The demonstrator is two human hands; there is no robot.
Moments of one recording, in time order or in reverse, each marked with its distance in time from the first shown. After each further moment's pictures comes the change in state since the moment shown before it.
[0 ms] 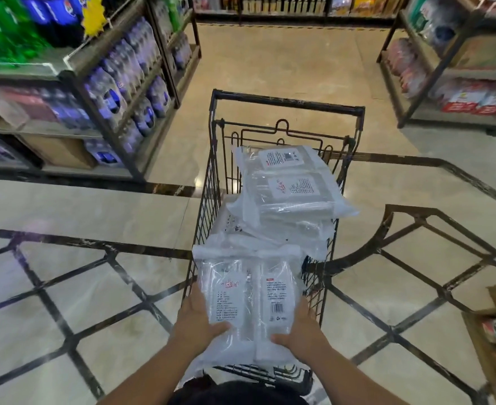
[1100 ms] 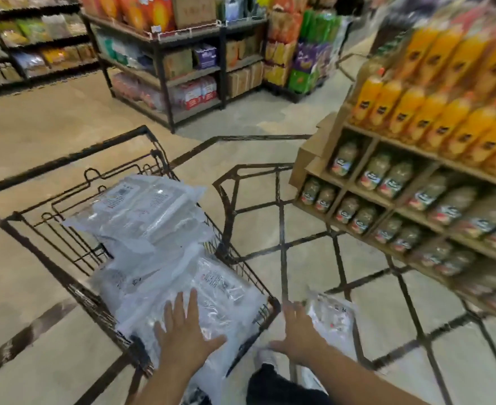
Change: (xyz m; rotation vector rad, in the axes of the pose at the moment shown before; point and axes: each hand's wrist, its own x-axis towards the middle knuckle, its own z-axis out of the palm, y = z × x) left_hand 0.011 0.029 -0.035 0.720 -0.227 0.852; right_hand -0.160 -0.014 0.125 0.300 0.447 0.499
